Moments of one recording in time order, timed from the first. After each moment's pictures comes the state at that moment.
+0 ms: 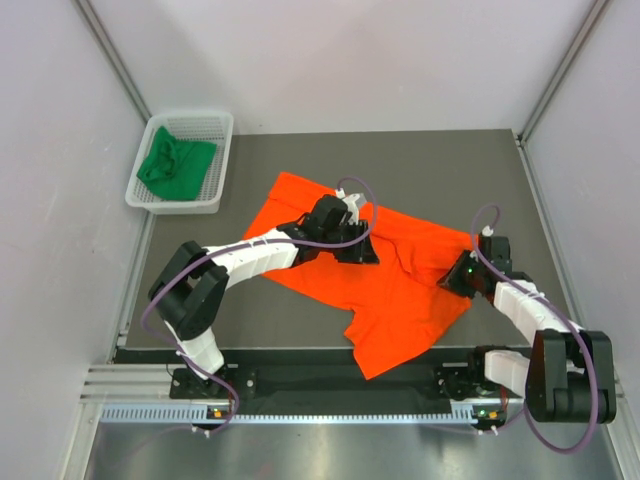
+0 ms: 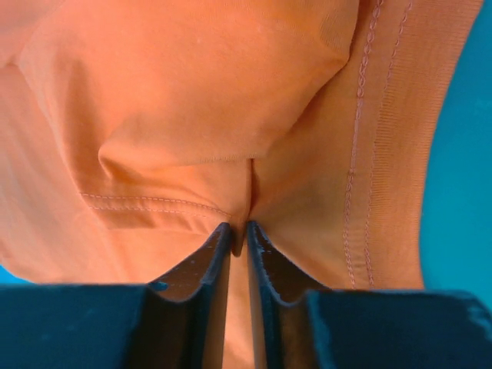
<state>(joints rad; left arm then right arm) -0.77 1.74 1.13 -0.06 0.36 -0.65 -0.02 1.13 0.43 -0.26 -0.23 0.59</state>
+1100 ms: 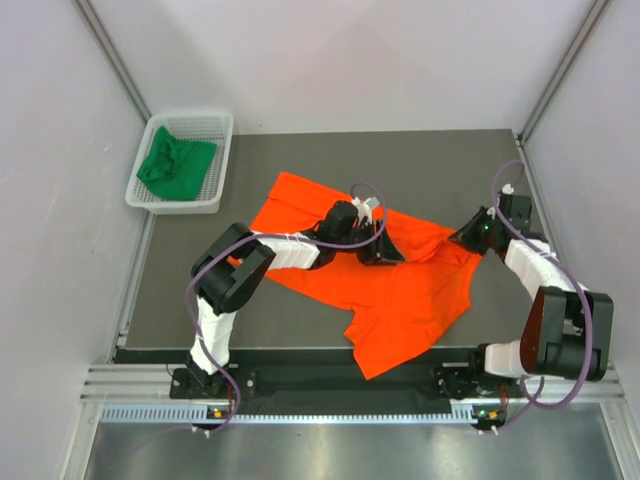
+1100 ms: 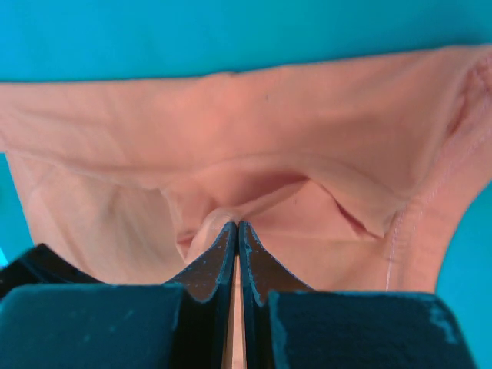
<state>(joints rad) -0.77 2.01 1.16 0.41 0.59 -0.97 -0.14 1.33 0.76 -0.26 -0.32 0.59</state>
